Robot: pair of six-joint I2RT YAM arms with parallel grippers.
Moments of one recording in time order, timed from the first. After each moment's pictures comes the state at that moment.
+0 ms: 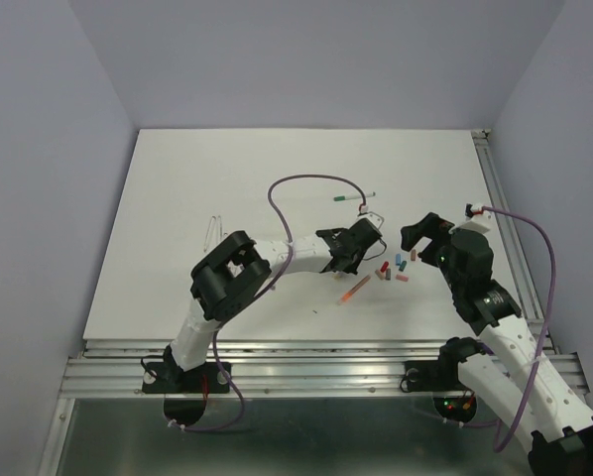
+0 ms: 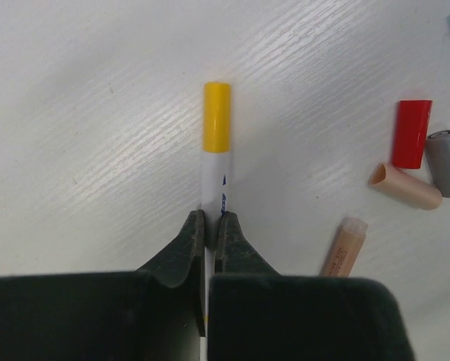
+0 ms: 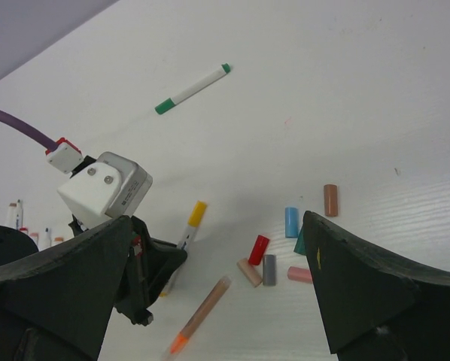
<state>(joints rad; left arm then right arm) -1.02 2.08 1.44 -0.33 -0.28 -0.34 0.30 0.65 0.54 -0.22 0.25 0.60</state>
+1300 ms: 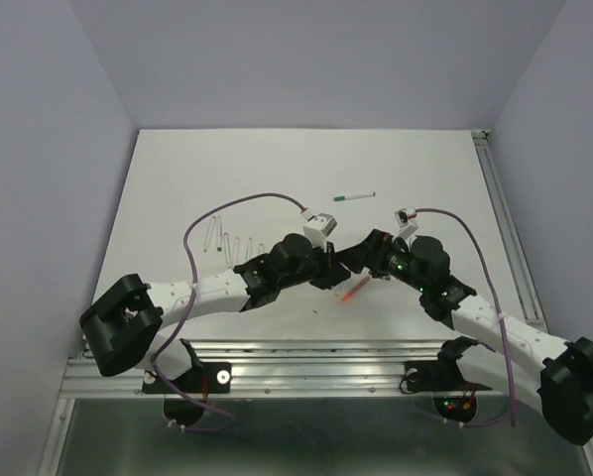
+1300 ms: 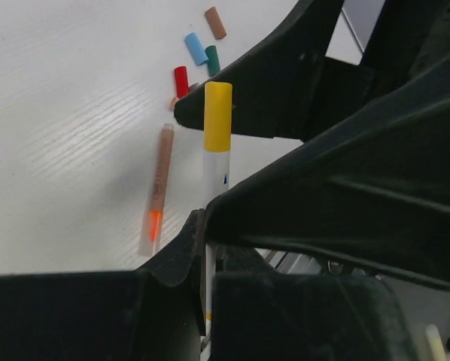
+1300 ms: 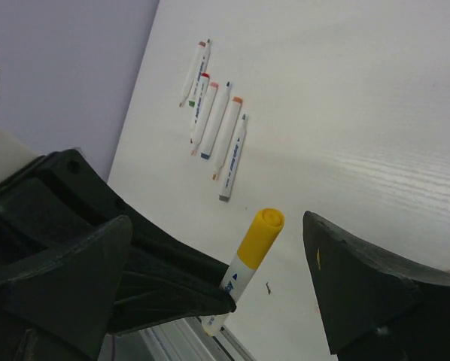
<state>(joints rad) -1.00 1.40 0.75 0.23 0.06 -0.63 0.53 0.94 0.38 0.36 -0.26 0.84</state>
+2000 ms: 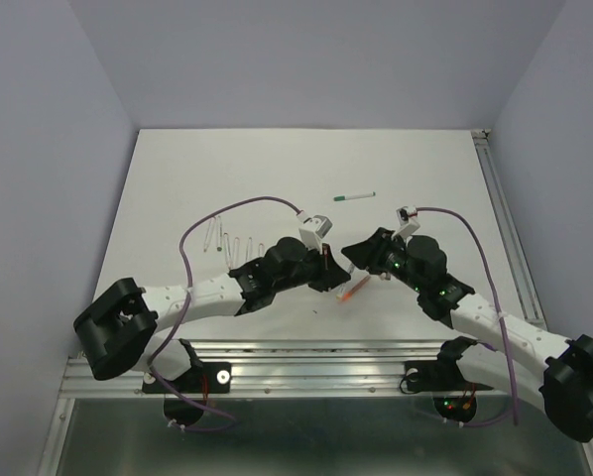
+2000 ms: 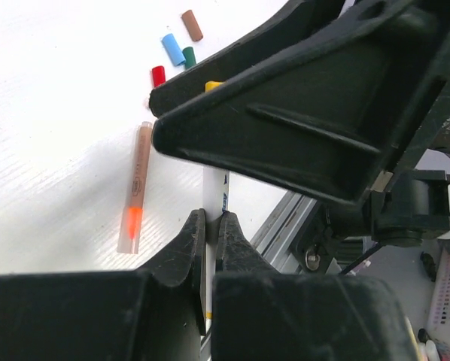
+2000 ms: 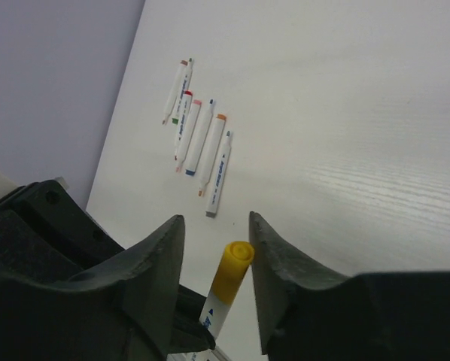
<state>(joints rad) -1.00 1.36 0.69 0.31 0.10 -0.69 0.61 0.97 0.41 0.34 -0.09 0.82</state>
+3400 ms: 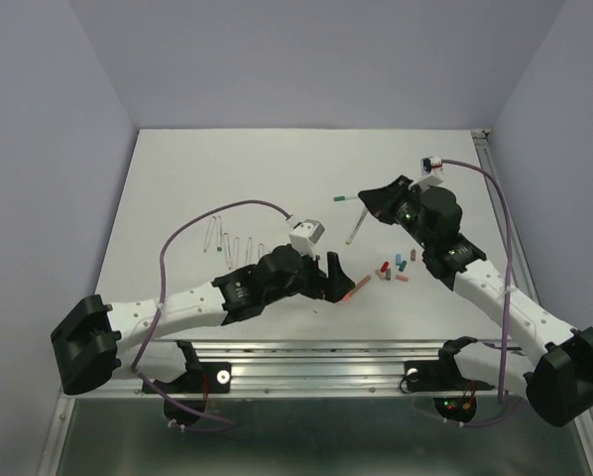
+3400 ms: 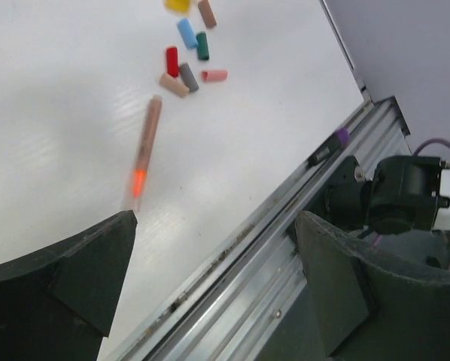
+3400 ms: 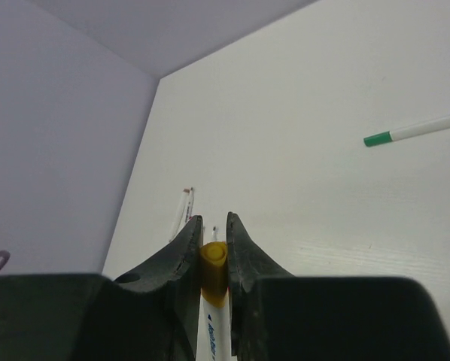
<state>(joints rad) -1.11 1.19 0.69 0.09 -0.07 -0.73 0.45 1.12 0.80 0.20 0.01 0.77</state>
